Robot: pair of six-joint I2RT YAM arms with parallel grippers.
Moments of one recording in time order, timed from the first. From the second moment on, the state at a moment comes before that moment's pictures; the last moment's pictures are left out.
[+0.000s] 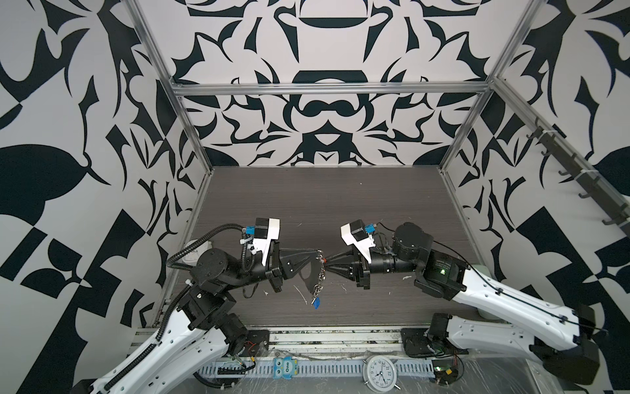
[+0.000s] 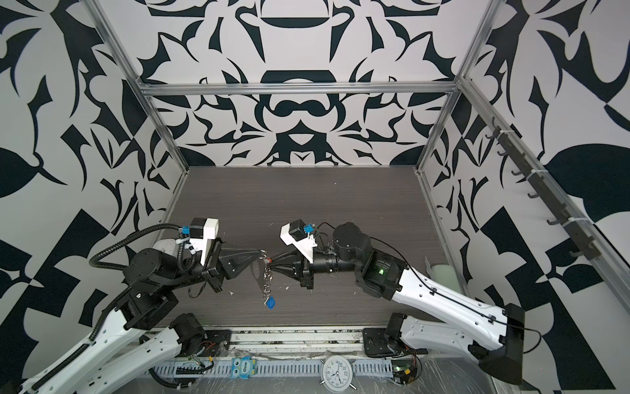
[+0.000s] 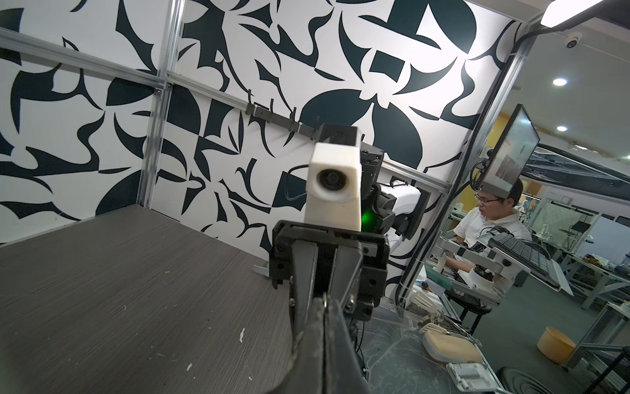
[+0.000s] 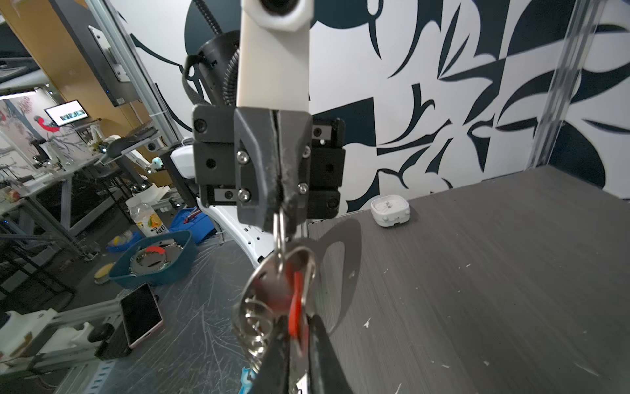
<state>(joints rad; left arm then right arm) -0.81 0.57 0.70 0.14 0.61 -0.50 1.03 1.00 0.95 -0.07 -0.57 0.20</state>
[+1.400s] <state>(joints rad) -0.81 0.54 0.67 0.16 0.62 -0.49 1.03 1.00 0.94 0.18 -0.52 0.32</state>
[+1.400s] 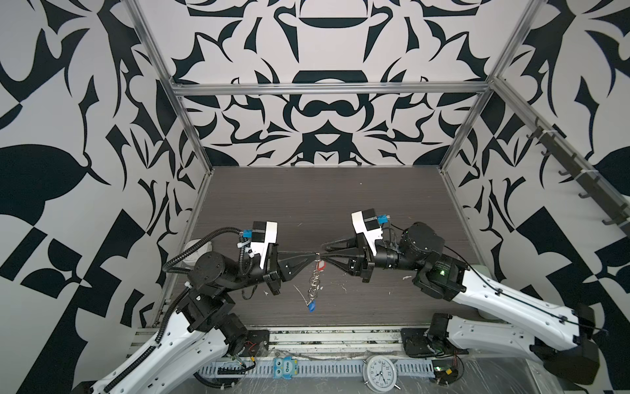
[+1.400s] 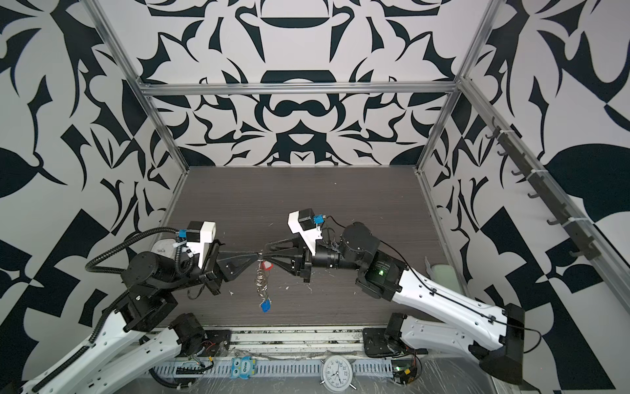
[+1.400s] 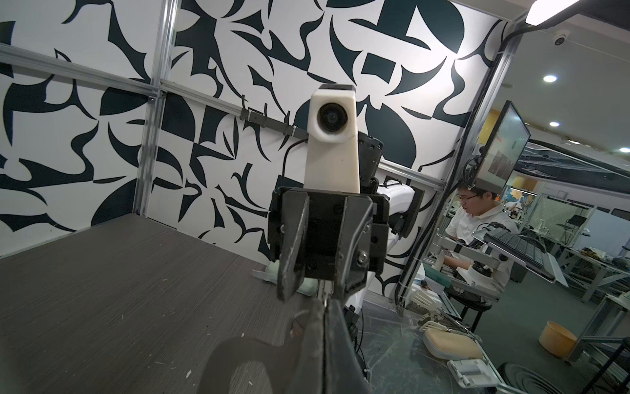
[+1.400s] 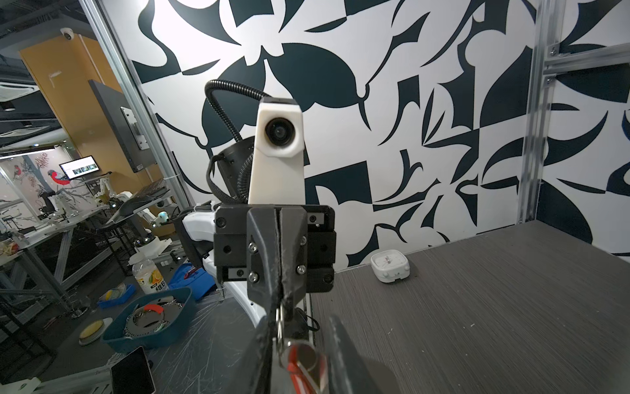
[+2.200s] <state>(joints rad) -0.81 0.54 0.66 0.13 0.59 -0.51 1.03 0.99 0.92 0.12 -0.54 0.32</state>
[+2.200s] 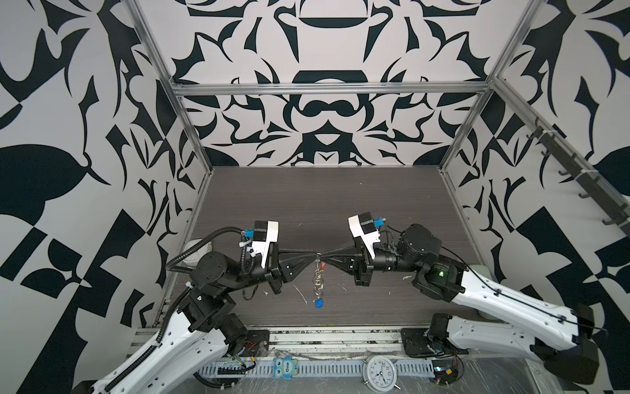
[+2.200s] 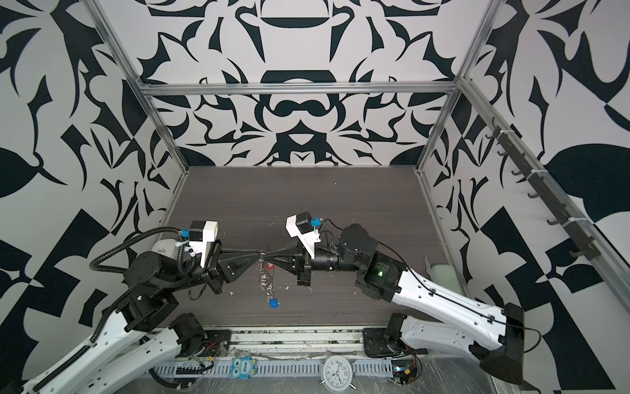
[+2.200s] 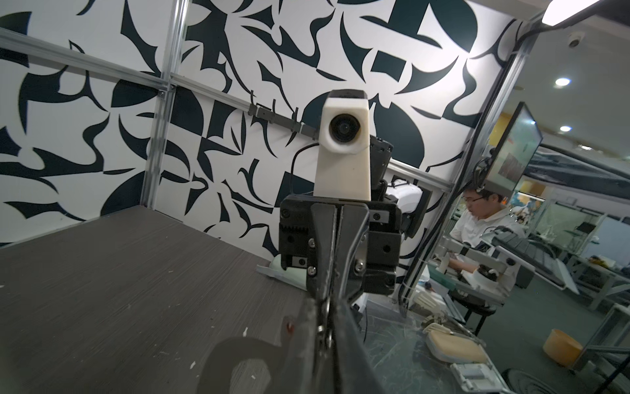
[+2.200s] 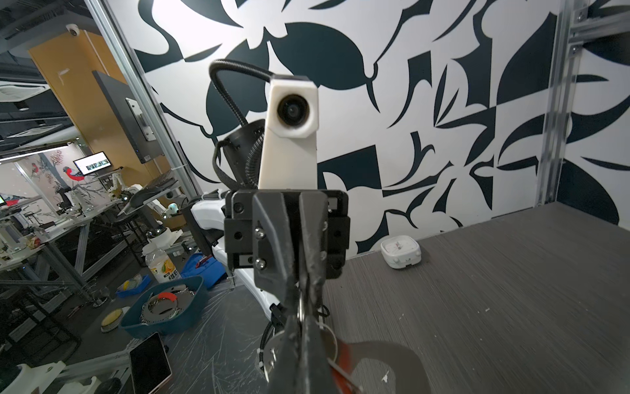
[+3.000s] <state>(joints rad) -0.81 0.66 0.85 -0.34 0.64 -0.45 1.03 1.00 1.07 -0.34 -0.53 0.20</state>
